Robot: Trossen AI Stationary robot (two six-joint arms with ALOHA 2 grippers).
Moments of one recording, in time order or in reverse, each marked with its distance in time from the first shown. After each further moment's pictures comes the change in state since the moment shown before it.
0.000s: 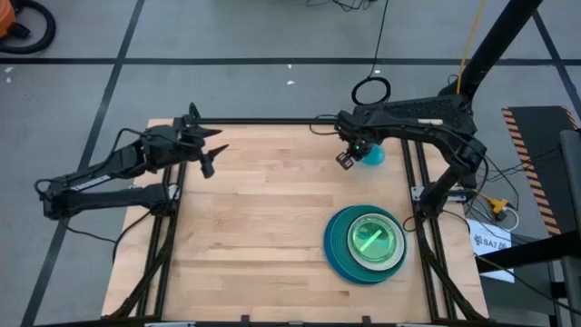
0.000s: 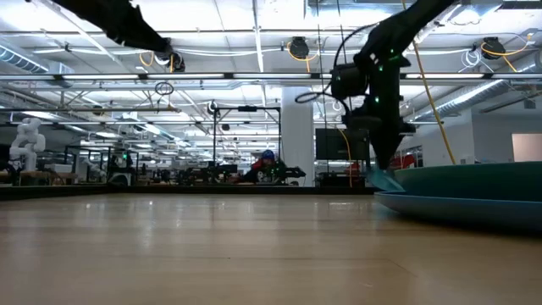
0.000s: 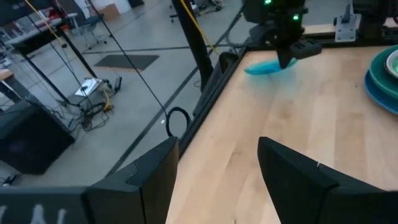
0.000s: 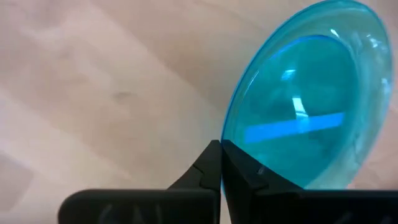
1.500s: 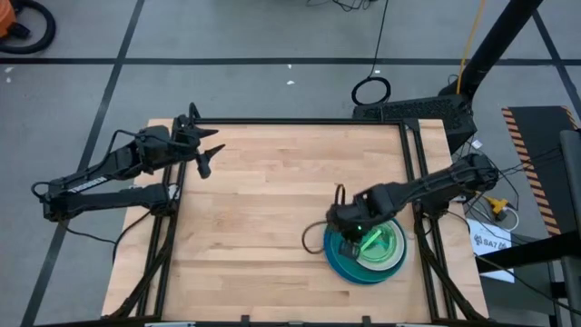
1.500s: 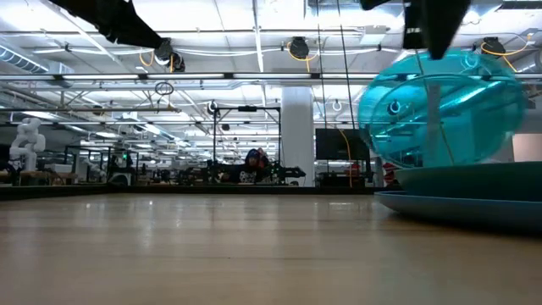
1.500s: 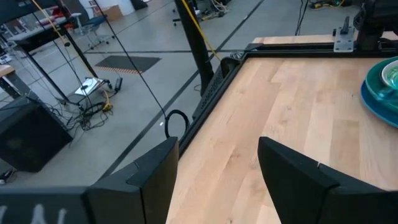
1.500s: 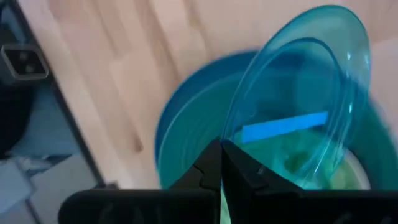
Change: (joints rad) left arm 0.000 -0.057 0.000 -0.032 -0.002 -0.040; right arm 0.902 -0.093 0.246 -0.168 -0.219 0.450
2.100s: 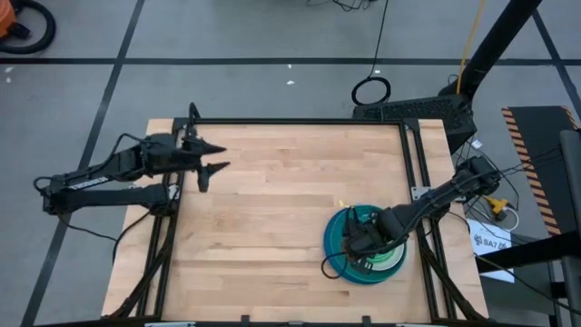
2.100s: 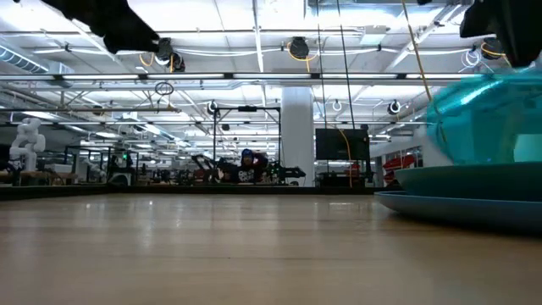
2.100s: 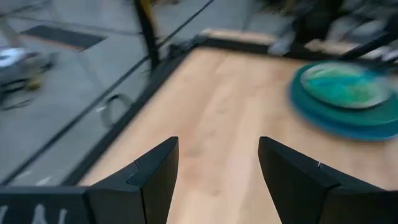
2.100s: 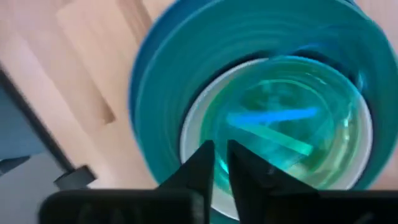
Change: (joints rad) left arm -0.073 -0.001 -0.017 -0.062 0.132 -0.191; right arm 0.220 0.004 -0.039 -0.122 0.117 0.250
